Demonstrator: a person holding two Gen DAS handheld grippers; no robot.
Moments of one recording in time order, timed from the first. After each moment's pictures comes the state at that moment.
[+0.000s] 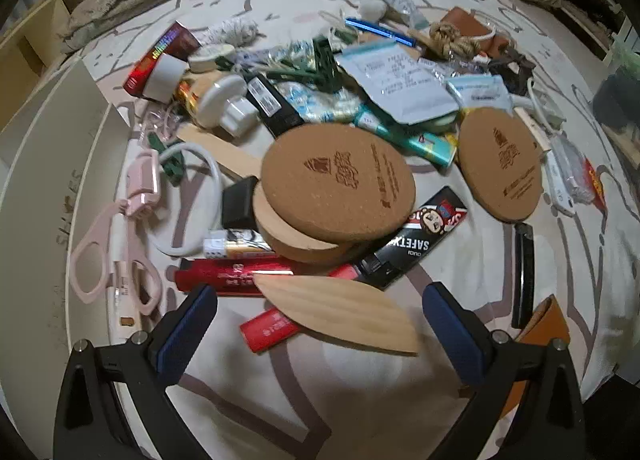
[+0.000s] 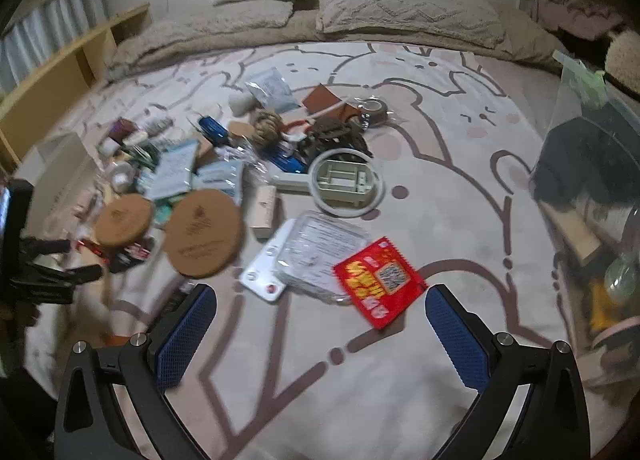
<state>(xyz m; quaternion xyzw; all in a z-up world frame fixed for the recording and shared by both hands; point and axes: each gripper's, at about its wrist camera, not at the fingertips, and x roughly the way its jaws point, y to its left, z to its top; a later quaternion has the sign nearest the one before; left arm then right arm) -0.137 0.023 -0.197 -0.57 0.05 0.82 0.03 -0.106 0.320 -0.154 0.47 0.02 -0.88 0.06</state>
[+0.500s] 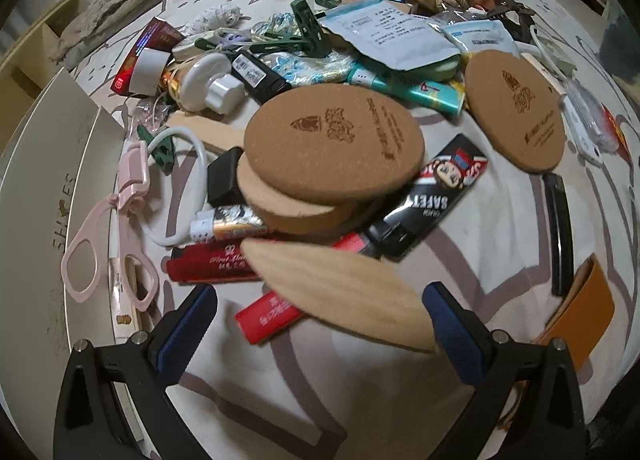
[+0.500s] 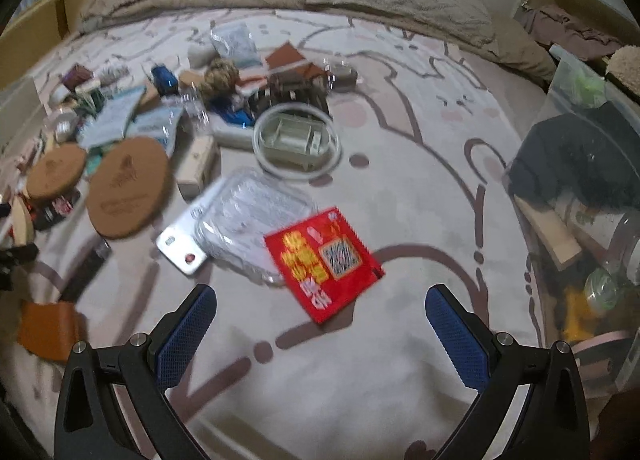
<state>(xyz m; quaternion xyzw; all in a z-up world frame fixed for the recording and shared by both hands) -0.124 0.029 -0.217 -0.58 0.12 0.81 0.02 -0.114 0.331 -0.199 0.50 0.09 -0.86 0.02</state>
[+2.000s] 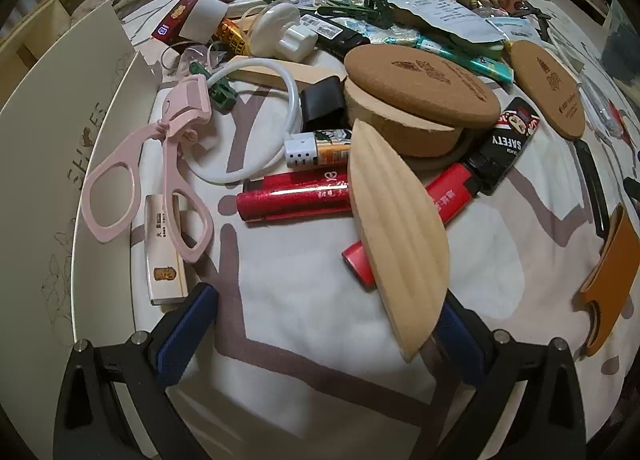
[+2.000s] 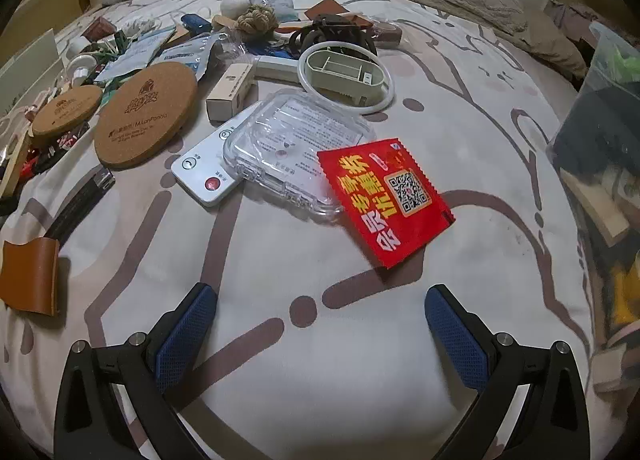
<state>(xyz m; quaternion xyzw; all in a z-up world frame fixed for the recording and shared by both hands) -0.104 -0.036 -0.231 -0.57 0.10 0.81 0.02 -0.099 0.317 -0.244 0.51 0.11 -0.85 0.05</state>
